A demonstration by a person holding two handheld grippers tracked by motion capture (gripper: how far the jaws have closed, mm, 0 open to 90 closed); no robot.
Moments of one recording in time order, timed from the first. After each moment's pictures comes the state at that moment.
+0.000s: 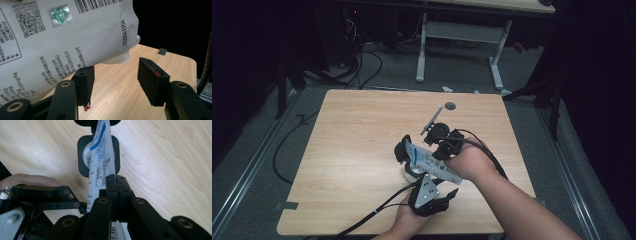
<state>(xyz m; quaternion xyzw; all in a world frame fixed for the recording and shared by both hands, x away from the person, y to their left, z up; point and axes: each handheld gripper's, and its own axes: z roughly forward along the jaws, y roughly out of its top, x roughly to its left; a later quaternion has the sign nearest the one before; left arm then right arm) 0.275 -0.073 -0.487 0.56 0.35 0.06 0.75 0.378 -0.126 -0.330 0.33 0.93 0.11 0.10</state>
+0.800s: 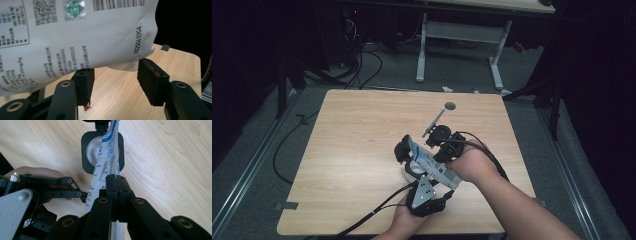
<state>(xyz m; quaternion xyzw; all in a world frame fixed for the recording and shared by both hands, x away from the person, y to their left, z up) 0.278 -0.065 -0.498 0.56 0.36 0.06 0.74 0.374 -0.131 -0.333 0.33 0.93 0.11 0.08</state>
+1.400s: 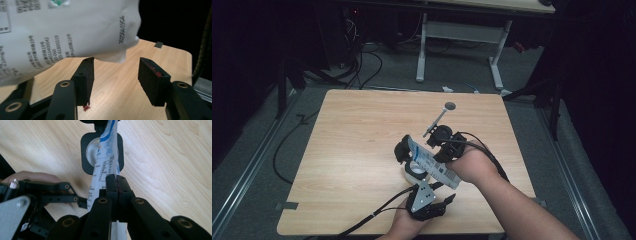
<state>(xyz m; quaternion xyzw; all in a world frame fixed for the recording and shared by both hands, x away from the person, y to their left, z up) 0.269 -0.068 -0.501 0.57 0.35 0.05 0.74 0.373 -0.133 -0.334 0.34 0.93 0.12 0.08</state>
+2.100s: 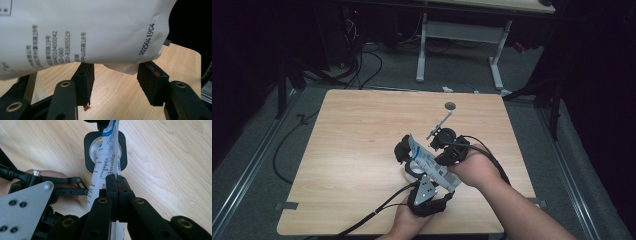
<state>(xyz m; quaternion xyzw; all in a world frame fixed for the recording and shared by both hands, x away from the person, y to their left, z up) 0.281 -0.071 -0.505 0.57 0.39 0.04 0.72 0.366 -0.142 -0.336 0.34 0.93 0.14 0.08</state>
